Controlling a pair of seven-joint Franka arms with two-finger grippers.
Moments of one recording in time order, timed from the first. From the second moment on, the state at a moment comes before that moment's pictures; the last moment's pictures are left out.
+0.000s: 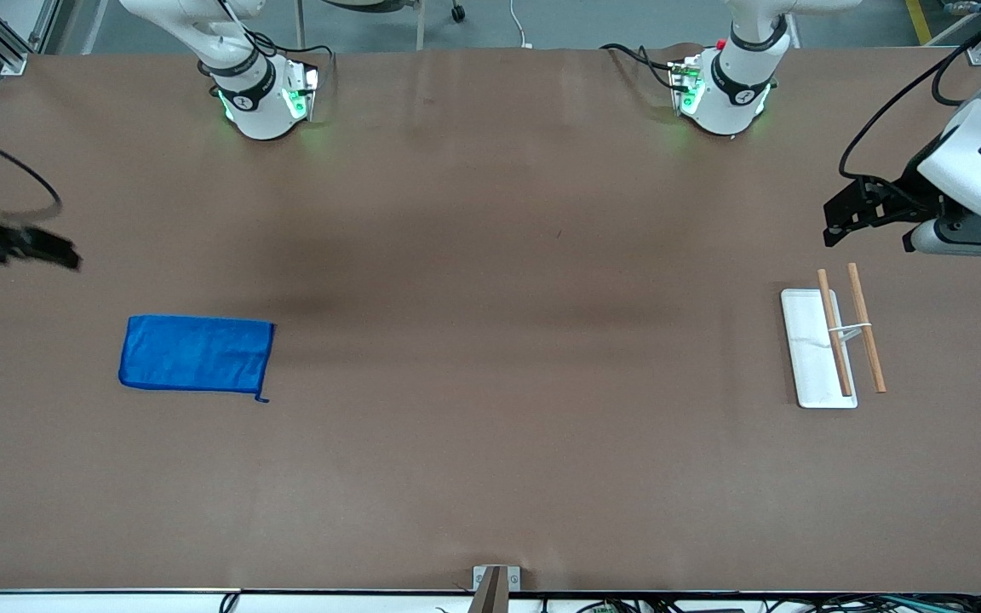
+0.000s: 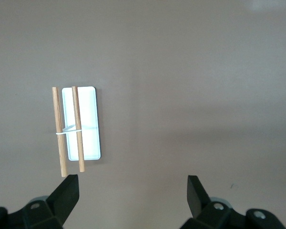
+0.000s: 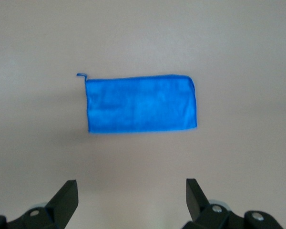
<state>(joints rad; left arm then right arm) -0.10 0.06 -0.06 -1.50 -0.02 1.61 -0.08 -0.03 0.18 -0.05 -1.64 -0.03 1.72 0.00</state>
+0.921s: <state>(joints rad) -0.10 0.07 -0.06 -1.49 -0.02 1.59 -0.08 -0.08 0.49 -0.06 -2.10 -0.04 2.65 -0.12</state>
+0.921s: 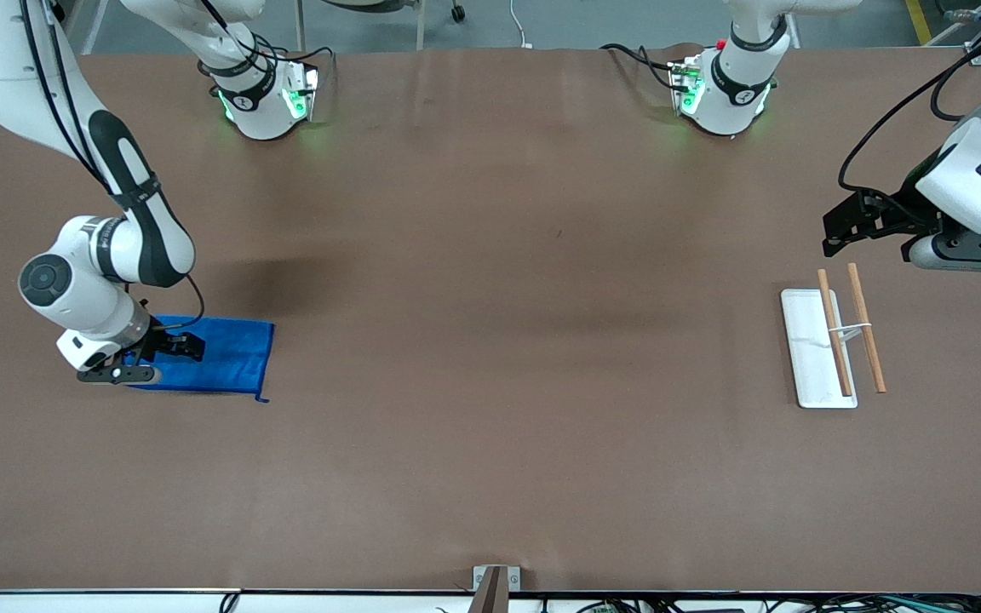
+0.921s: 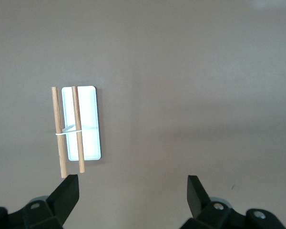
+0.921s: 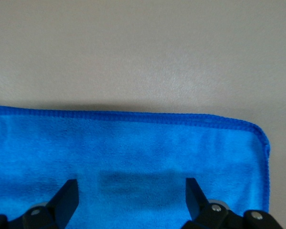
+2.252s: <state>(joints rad) -0.10 0.07 -0.06 -1.48 -0.02 1.55 -0.08 -0.06 0.45 -0.05 -2.00 -0.04 2.38 -0.16</state>
